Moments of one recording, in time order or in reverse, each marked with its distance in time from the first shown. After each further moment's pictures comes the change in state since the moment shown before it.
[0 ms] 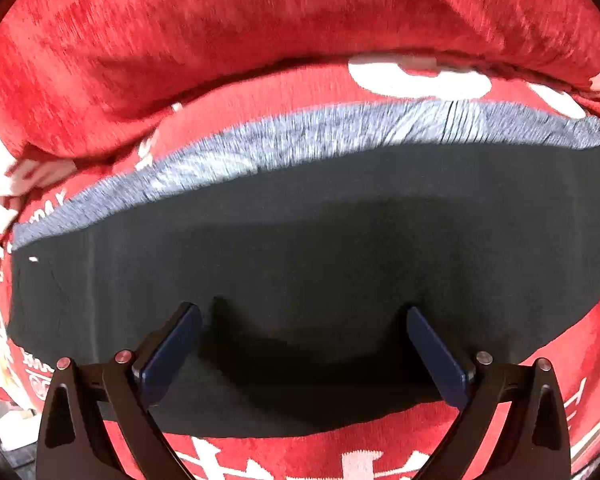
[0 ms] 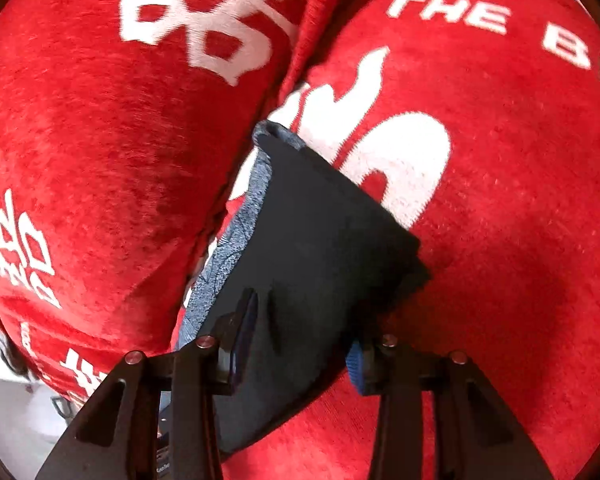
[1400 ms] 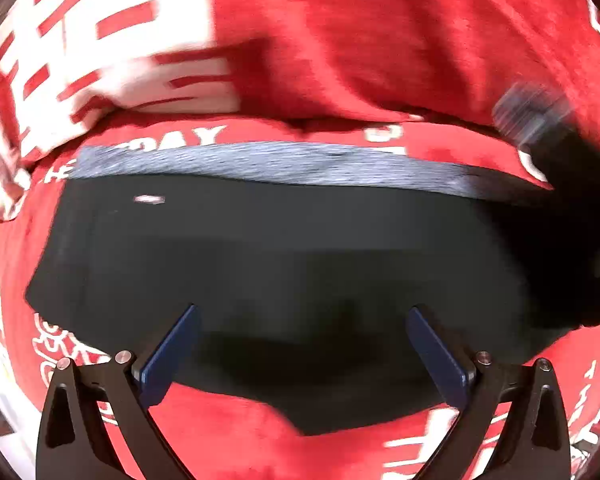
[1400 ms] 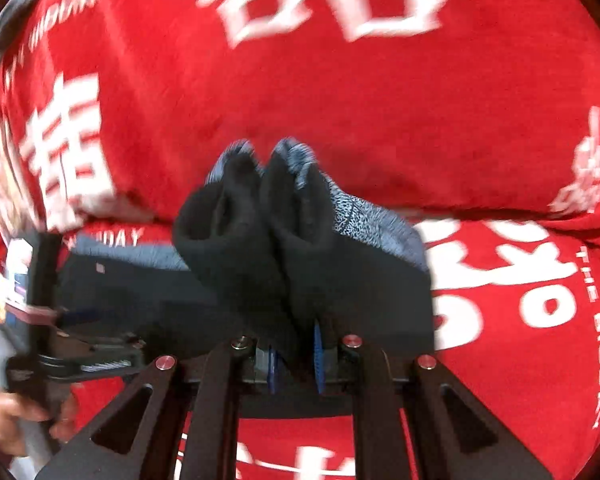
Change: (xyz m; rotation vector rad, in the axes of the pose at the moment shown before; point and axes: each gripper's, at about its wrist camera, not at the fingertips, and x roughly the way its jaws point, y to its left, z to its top) left arm 0.012 0.263 -0.054 -0.221 -0.063 -0.074; right arm 0.072 0.276 -0.243 -0.976 0.024 -0.319
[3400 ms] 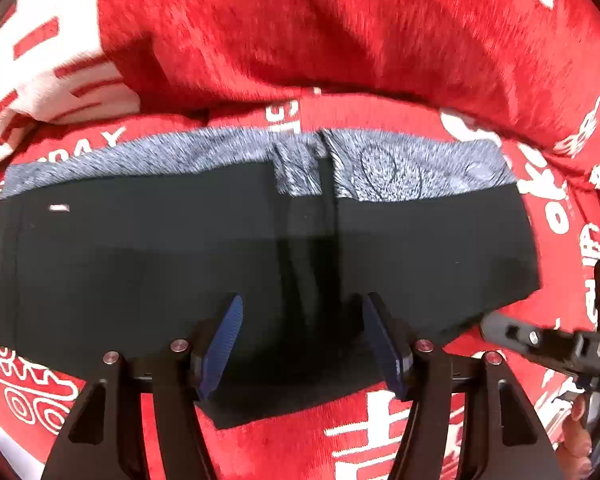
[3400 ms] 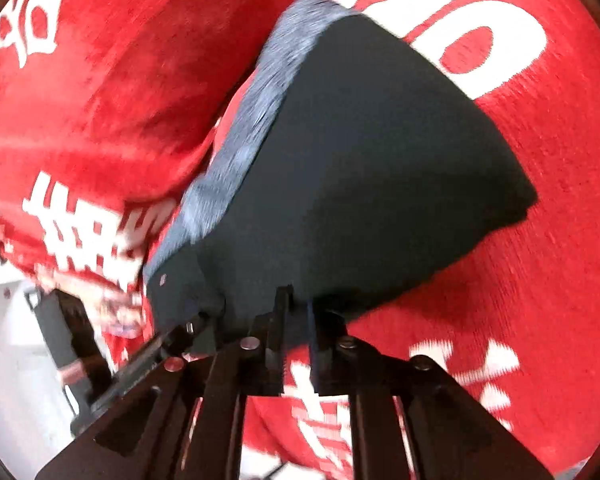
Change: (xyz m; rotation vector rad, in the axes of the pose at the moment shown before) left arm -0.015 -0.048 -0.001 0.127 0.035 -0.228; right arm 0.061 -0.066 -0.081 0.680 0.352 0.452
